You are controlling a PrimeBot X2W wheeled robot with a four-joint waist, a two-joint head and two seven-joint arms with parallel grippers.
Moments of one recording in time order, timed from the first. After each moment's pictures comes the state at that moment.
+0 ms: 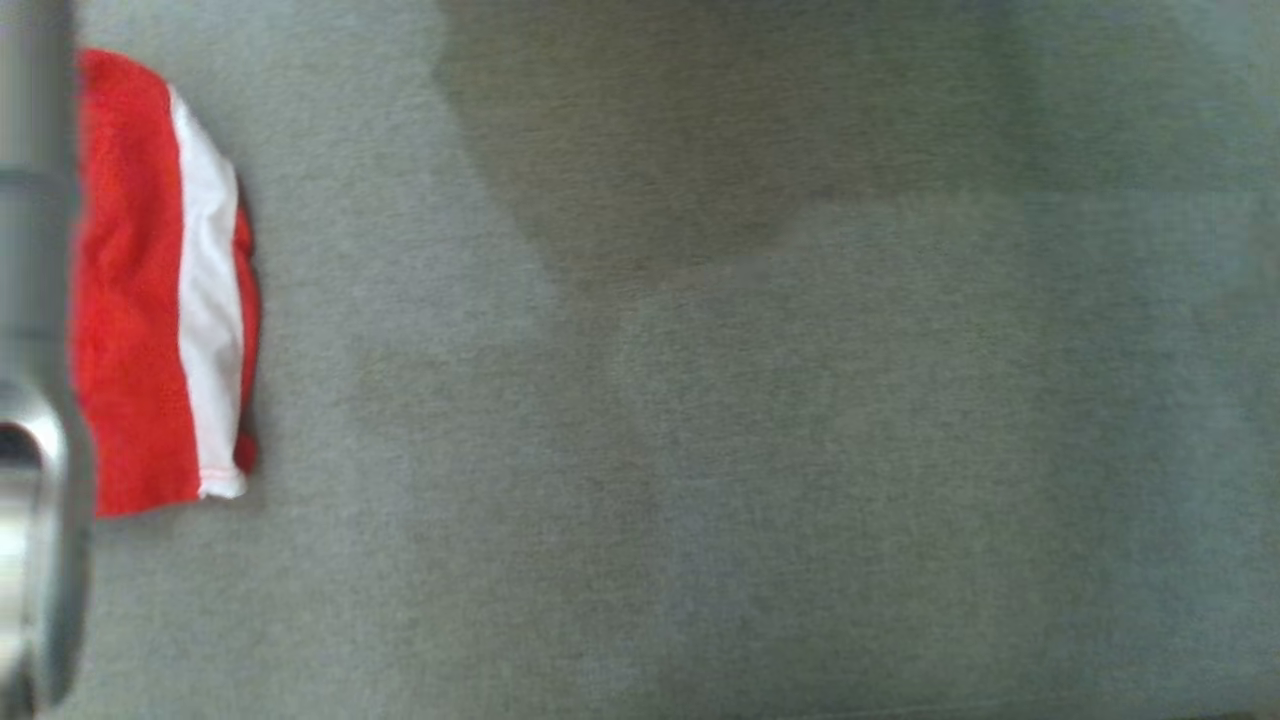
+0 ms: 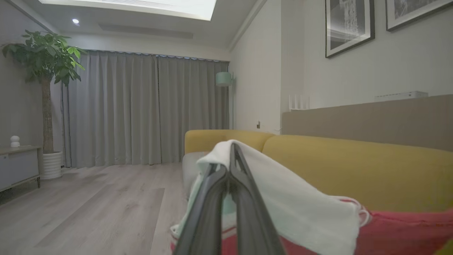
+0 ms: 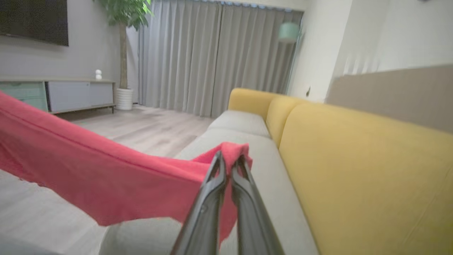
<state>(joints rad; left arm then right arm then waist) -1.39 0.27 -0.28 0.66 -0.47 -0.12 -0.12 -1.35 -0.33 0.34 0.90 0.29 0.13 -0.22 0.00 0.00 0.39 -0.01</state>
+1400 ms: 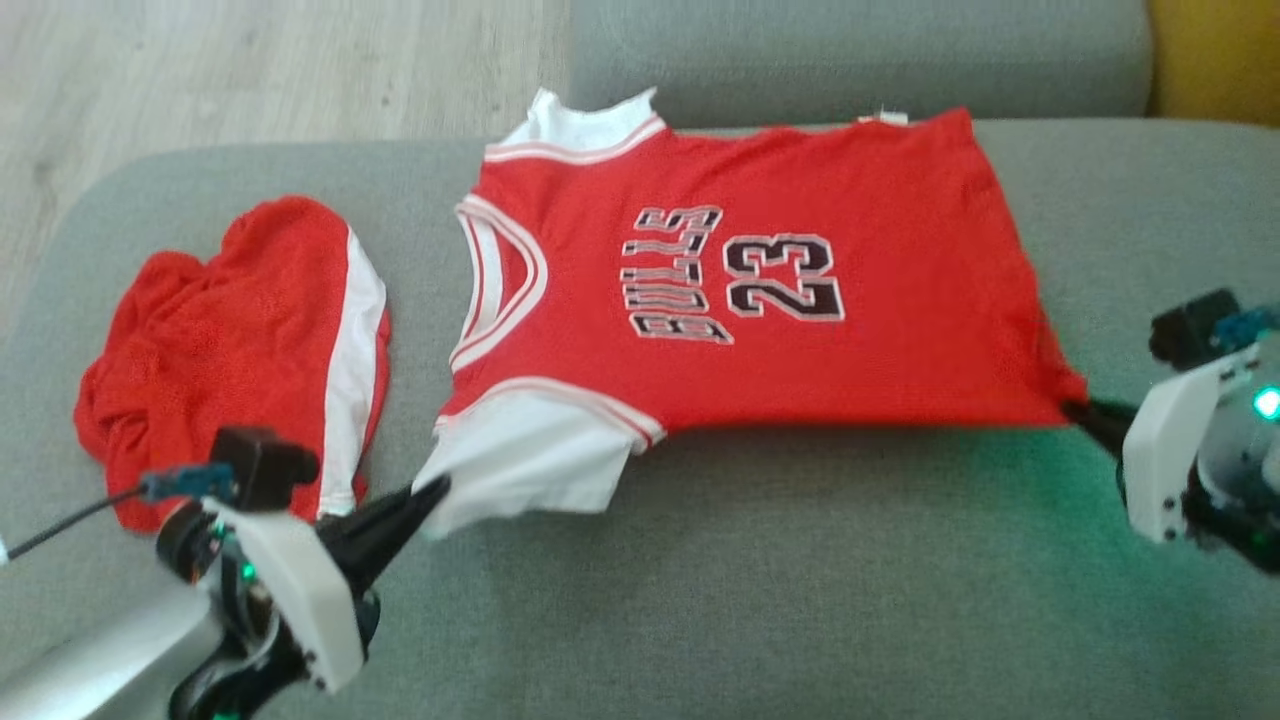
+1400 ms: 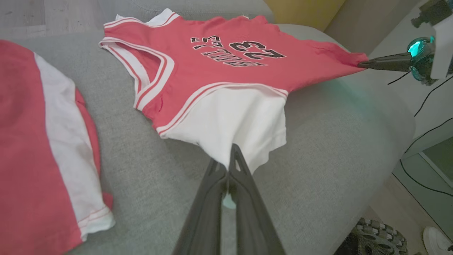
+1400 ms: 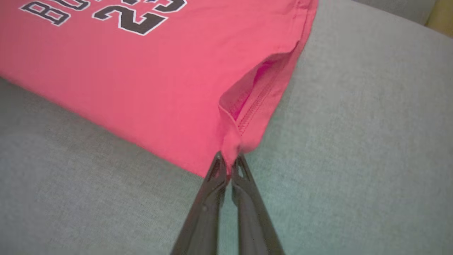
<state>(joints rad) -0.52 0.79 -1.11 0.09 -1.15 -0.13 0.11 -0.72 -0.78 1.20 0.60 1.10 0.13 0.22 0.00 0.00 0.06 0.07</state>
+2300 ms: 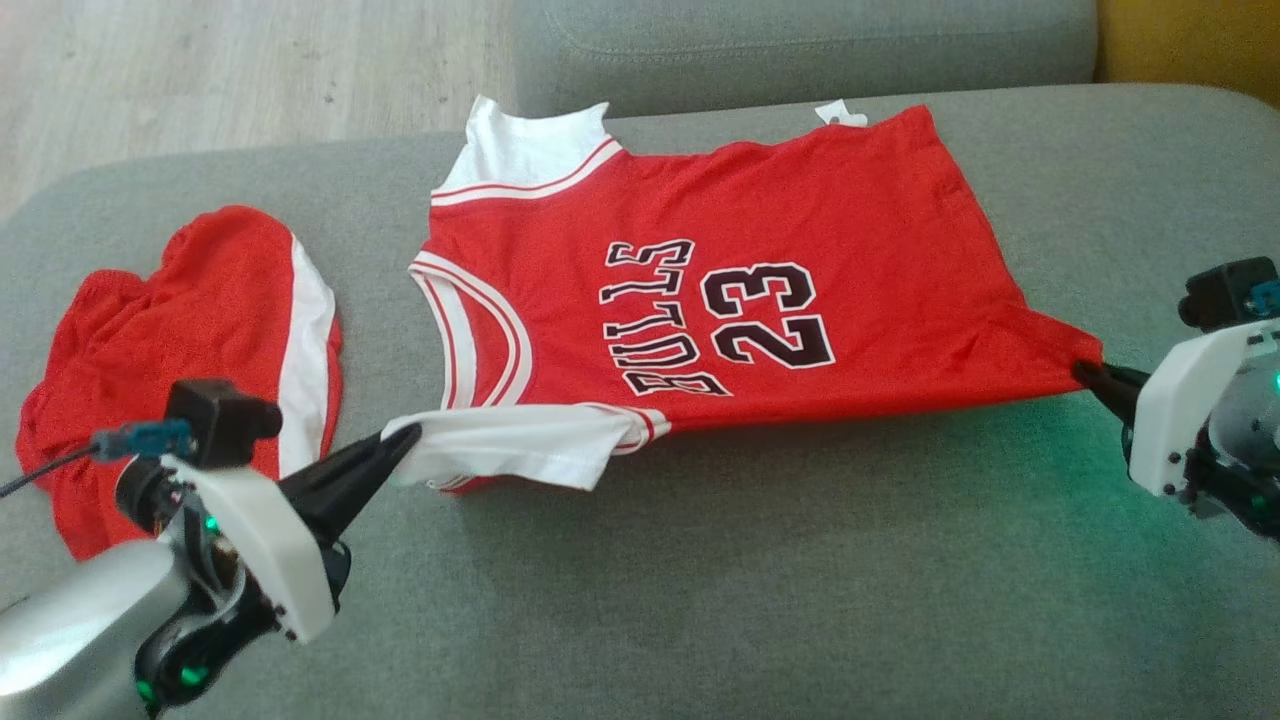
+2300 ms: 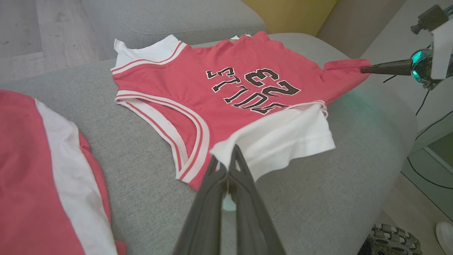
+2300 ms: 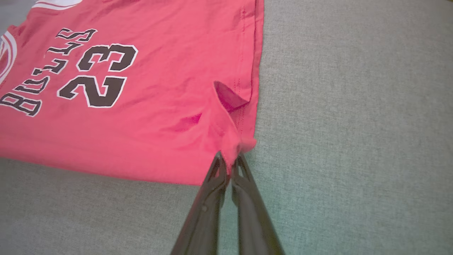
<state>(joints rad) -0.57 0.84 -1.10 0.07 -1.14 -0.12 0.10 -0.72 -0.74 1.10 0.67 1.19 0.13 0.24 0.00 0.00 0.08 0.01</state>
